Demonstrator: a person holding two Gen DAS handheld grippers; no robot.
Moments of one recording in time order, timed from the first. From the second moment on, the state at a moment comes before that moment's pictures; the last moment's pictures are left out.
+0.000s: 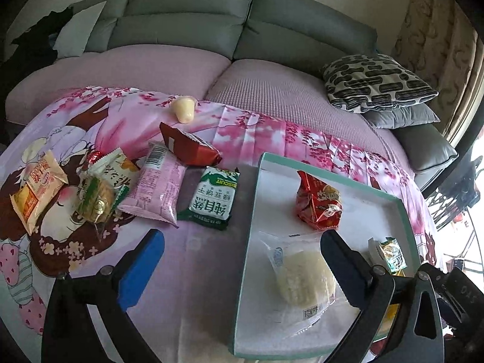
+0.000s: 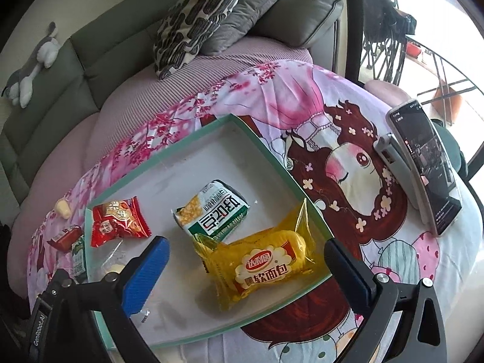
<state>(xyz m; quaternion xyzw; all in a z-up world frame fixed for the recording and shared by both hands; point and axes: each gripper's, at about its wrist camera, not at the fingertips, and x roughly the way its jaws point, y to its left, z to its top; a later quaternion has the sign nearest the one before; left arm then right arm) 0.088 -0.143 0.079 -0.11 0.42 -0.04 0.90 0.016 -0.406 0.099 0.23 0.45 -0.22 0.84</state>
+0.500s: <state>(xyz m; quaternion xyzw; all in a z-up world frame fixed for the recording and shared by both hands) 0.090 -0.121 0.079 -0.11 0.43 -0.01 0.90 0.022 -0.386 0.111 0.20 0.43 -0.21 0.85</state>
